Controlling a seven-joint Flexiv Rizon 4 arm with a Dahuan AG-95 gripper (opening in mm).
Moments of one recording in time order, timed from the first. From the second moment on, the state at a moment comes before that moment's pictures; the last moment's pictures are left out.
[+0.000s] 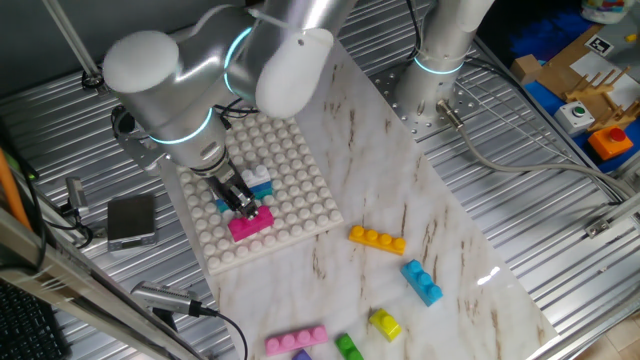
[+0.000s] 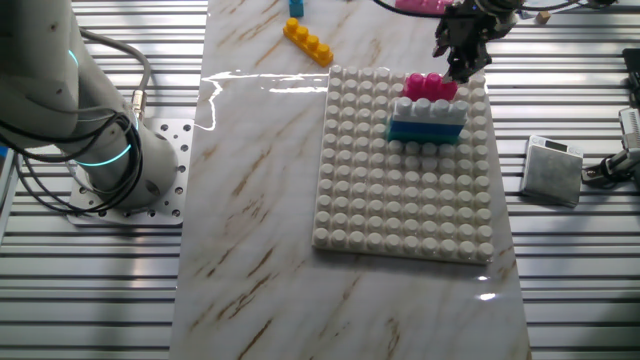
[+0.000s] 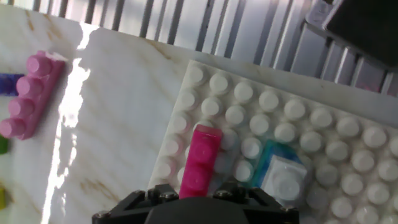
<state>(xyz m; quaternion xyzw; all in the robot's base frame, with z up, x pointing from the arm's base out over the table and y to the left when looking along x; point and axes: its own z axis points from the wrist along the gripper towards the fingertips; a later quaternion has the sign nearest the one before) 0.576 0.143 0.137 0.12 -0.99 -0.06 0.07</state>
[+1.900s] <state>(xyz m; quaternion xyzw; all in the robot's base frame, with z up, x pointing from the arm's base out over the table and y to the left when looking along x) 0.578 0.144 0.129 0.06 -1.00 -0.05 0.02</state>
